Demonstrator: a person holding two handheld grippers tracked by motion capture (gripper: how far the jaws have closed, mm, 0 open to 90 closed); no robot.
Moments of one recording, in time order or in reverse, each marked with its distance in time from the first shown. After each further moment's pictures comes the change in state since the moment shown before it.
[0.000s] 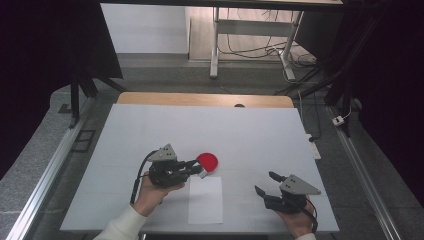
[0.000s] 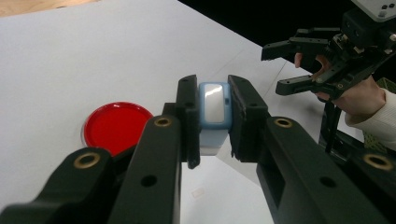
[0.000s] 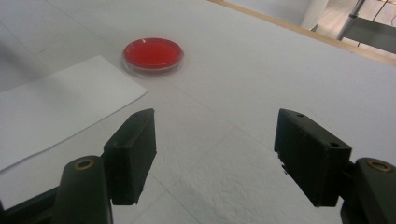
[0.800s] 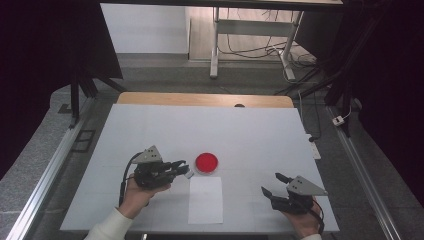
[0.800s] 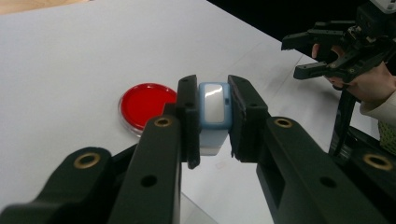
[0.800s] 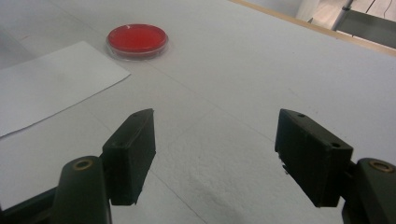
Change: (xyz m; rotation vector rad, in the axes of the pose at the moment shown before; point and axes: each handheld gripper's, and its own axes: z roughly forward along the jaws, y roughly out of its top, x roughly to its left) left arm 0.012 -0.013 -0.027 0.005 0.053 -0.013; right arm -0.015 -0.014 -0.009 0.014 -0.016 0.008
